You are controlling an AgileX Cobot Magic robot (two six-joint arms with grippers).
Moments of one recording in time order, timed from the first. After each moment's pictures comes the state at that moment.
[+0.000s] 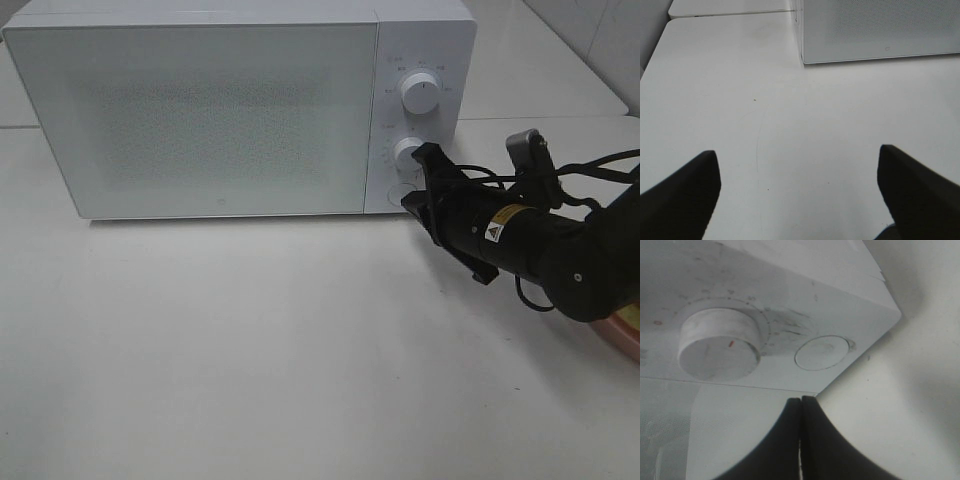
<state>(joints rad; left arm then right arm) -0.04 0.00 -0.49 -0.05 1.05 0.05 0.35 2.00 -0.63 -0.09 -0.95 1.21</state>
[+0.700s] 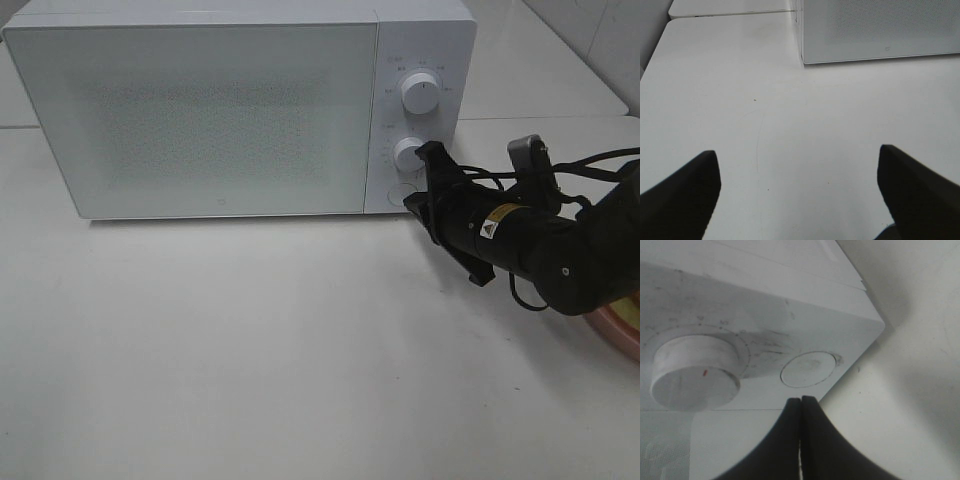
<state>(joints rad) -0.04 0.00 -0.49 -0.05 1.05 0.05 0.35 2.02 -0.67 -0.04 -0.92 1.24</state>
